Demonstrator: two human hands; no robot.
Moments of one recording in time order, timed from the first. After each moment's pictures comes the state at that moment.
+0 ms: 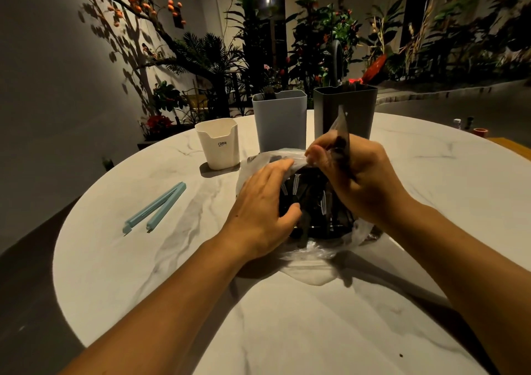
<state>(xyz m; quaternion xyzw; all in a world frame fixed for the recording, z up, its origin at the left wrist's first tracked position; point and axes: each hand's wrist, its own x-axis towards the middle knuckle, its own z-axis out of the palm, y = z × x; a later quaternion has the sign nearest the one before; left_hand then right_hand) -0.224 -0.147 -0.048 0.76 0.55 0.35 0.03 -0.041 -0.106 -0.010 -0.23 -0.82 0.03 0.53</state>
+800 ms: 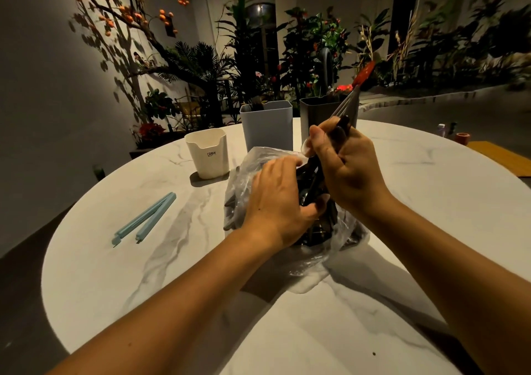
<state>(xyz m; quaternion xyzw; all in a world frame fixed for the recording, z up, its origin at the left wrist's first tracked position) -0.175 -0.135 -0.026 0.75 0.55 0.36 -0.03 -0.045 -0.116 0.013 -0.30 -0.71 0.19 0.61</state>
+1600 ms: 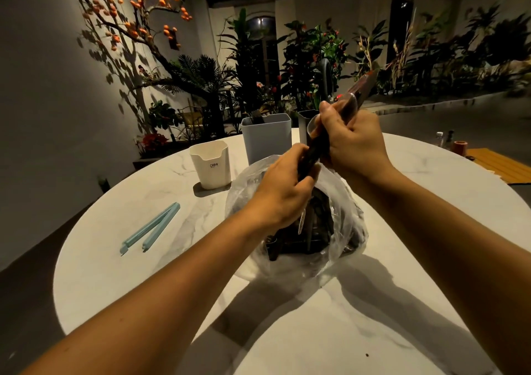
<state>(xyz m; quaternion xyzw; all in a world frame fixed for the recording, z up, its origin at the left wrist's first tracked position) -0.168 -0.132 0.018 0.76 0.47 0.43 0.15 -0.039 -0.121 0.065 -0.32 -0.64 0.29 0.64</state>
